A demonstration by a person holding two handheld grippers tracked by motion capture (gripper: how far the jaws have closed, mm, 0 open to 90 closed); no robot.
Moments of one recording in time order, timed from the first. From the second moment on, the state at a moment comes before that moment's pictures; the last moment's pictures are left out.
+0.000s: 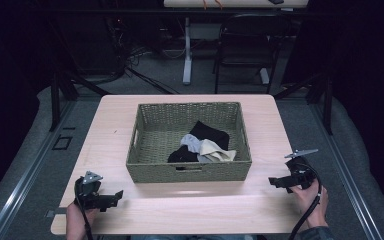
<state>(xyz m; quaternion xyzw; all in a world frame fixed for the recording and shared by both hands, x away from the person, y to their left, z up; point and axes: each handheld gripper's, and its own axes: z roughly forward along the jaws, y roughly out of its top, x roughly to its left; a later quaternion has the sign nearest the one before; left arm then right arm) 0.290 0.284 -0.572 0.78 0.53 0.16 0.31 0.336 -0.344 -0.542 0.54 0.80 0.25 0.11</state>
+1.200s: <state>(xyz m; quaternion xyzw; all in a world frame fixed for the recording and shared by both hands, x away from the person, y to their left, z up) 0.292 0.280 -0.572 0.78 0.52 0.16 0.31 0.340 -0.328 -0.494 0.51 0.82 0.26 0.10</state>
